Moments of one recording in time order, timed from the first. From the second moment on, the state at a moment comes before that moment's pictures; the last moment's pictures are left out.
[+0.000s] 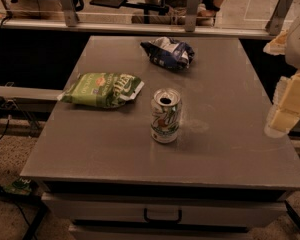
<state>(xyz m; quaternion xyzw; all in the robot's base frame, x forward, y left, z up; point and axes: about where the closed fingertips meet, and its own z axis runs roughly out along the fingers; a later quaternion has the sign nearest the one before) 0.438 -0.217 0.977 -0.60 0.78 -0.03 0.16</state>
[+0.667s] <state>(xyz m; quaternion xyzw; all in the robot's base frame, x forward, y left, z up) 0.464 -0.211 0.969 -0.61 0.78 -0.01 0.18</state>
